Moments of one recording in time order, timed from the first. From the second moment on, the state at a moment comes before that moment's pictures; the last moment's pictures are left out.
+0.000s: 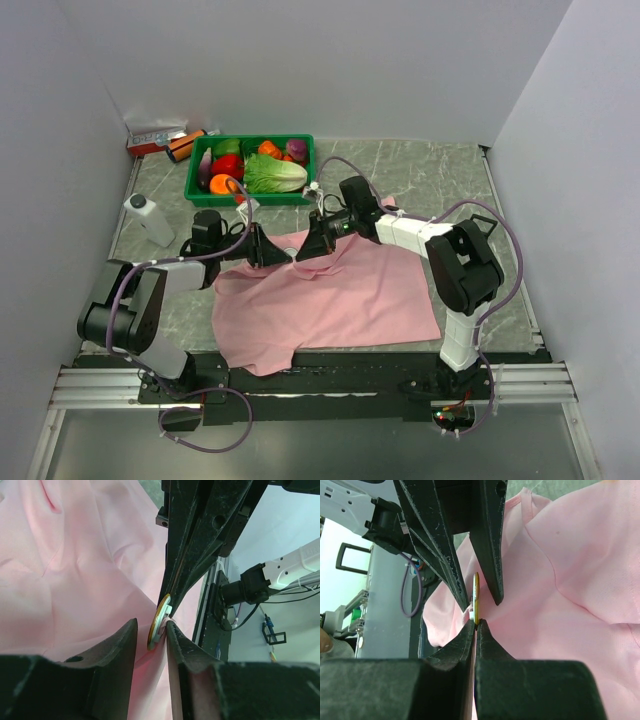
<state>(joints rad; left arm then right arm) -0.24 1.55 0.58 0.64 1.04 -0.55 0.53 1.89 1.21 0.00 -1.14 0.12</state>
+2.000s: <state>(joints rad) -0.30 1.32 0.59 0.37 0.76 -0.37 0.60 1.82 1.38 -0.43 -0.91 -0.27</state>
